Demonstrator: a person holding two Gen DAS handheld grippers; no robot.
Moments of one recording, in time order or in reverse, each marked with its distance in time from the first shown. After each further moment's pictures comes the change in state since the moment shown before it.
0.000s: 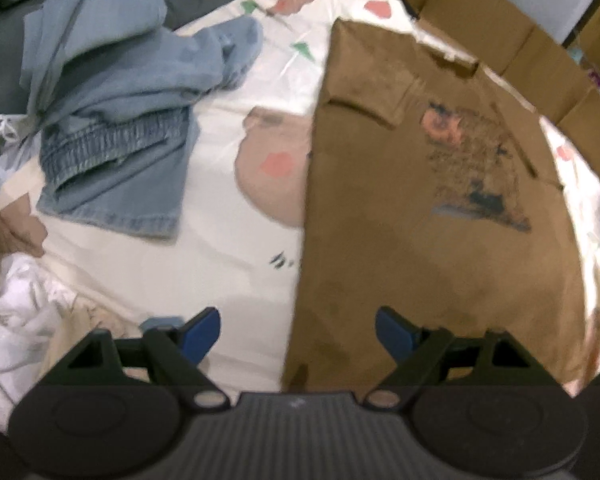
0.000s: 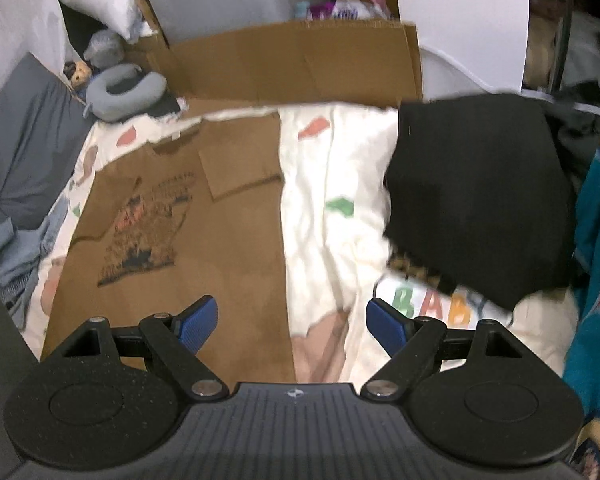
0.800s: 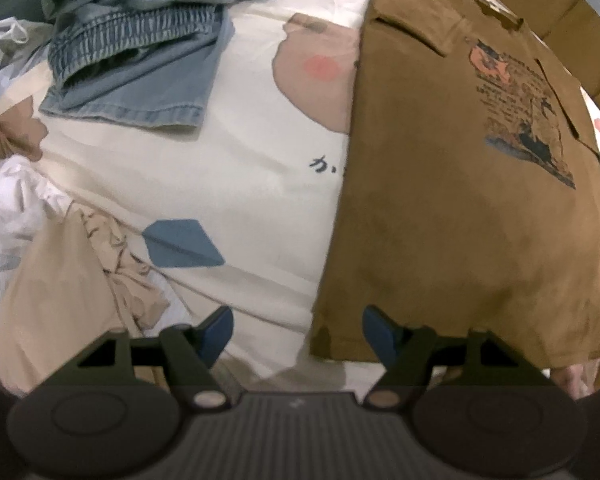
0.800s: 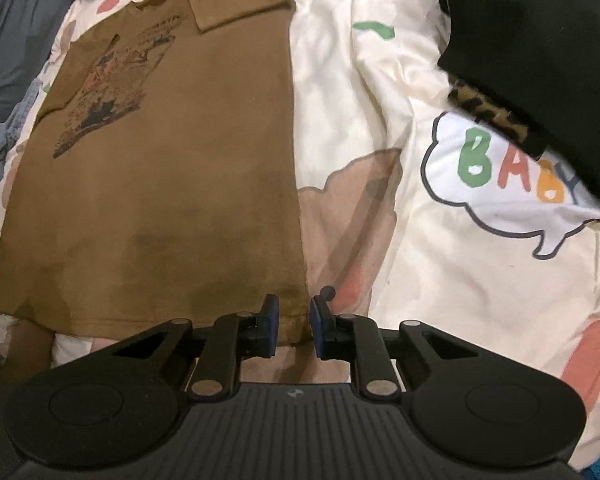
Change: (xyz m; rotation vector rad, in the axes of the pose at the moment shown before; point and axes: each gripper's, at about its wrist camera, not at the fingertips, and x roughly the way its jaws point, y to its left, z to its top) left arm 0.041 0.019 -0.043 -0.074 0.155 0.018; right arm 0.131 0.008 -0.067 -0.064 0.339 -0.003
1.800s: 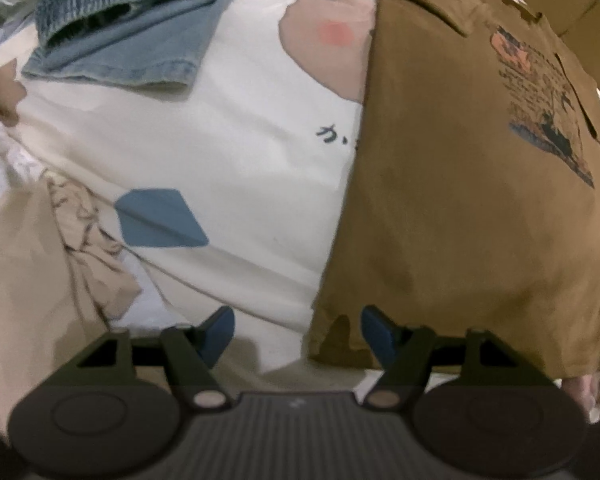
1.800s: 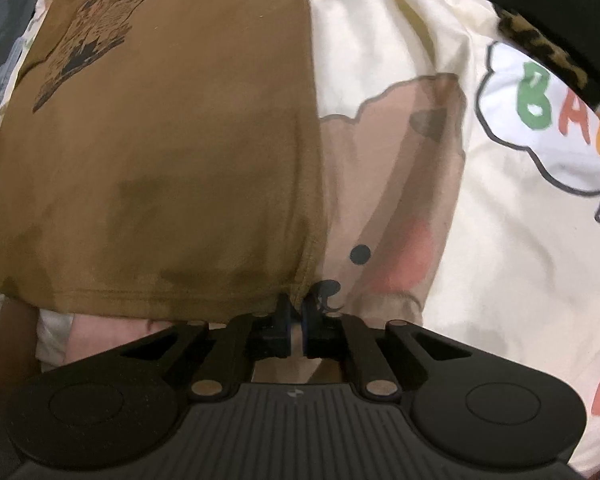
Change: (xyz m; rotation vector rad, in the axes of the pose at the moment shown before) left arm 0.044 0.004 -0.005 -0.032 0.035 -0.023; right arm 0.043 0.013 -0.005 0.010 0.158 0.001
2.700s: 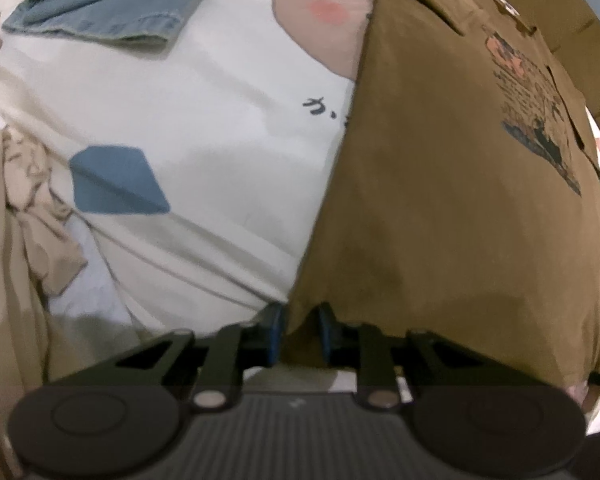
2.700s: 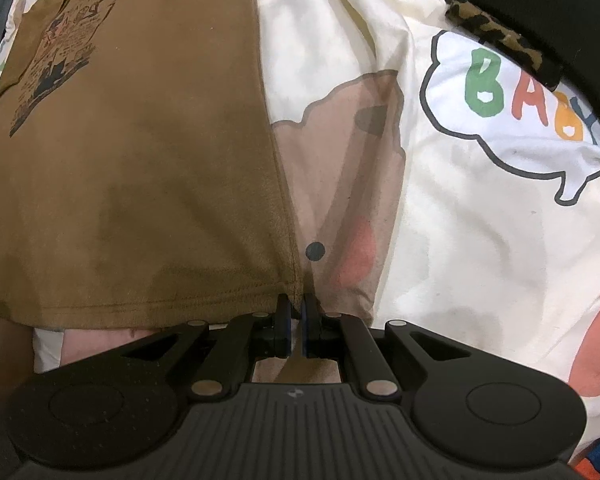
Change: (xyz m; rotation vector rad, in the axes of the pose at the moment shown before) left arm 0.026 0.010 -0.015 0.002 0.001 -0.124; right arm -0.009 -0.016 0.004 0.075 0.019 -0.029
